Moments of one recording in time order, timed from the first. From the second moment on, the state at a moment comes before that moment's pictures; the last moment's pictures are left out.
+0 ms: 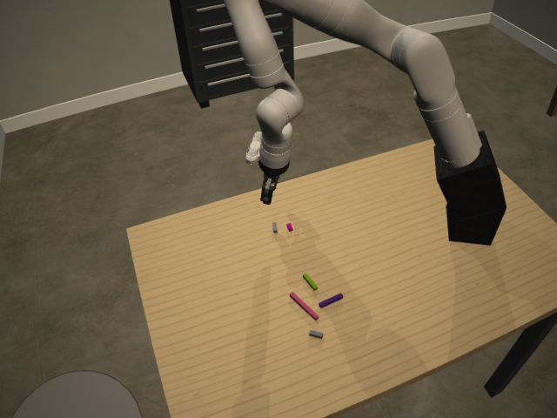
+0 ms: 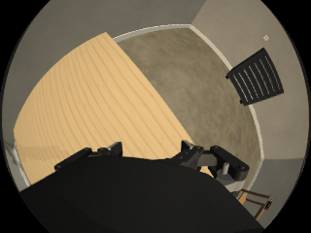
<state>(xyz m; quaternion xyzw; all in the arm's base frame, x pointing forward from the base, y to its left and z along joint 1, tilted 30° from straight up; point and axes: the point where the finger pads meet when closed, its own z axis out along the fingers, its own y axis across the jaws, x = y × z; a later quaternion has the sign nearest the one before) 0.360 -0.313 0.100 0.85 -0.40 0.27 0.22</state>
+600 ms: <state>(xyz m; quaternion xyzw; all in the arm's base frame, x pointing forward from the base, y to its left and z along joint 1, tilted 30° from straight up) 0.358 -0.309 0.096 0.86 -0.37 0.27 0.22</state>
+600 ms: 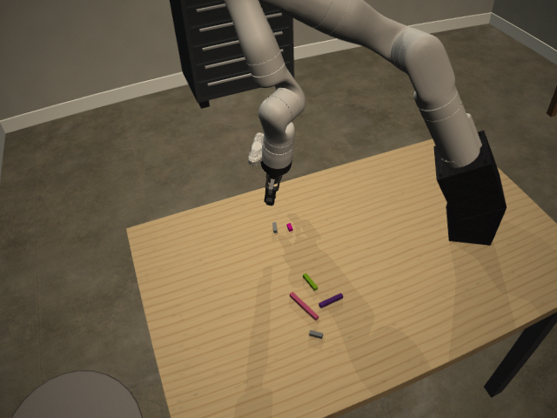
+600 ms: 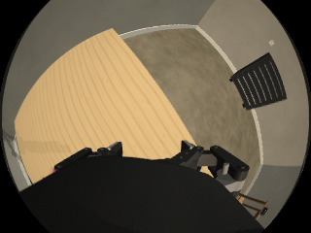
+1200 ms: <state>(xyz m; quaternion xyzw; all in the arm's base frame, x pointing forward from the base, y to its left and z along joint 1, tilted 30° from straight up) 0.356 -0.305 0.092 0.87 -0.35 0.26 0.22</state>
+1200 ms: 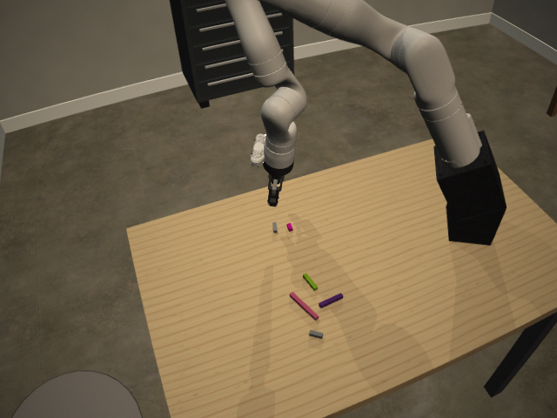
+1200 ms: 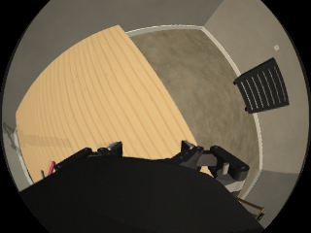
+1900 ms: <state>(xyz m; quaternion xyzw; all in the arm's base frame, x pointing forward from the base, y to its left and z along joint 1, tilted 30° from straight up) 0.354 -0.301 0.088 0.88 -0.32 0.26 0.22</state>
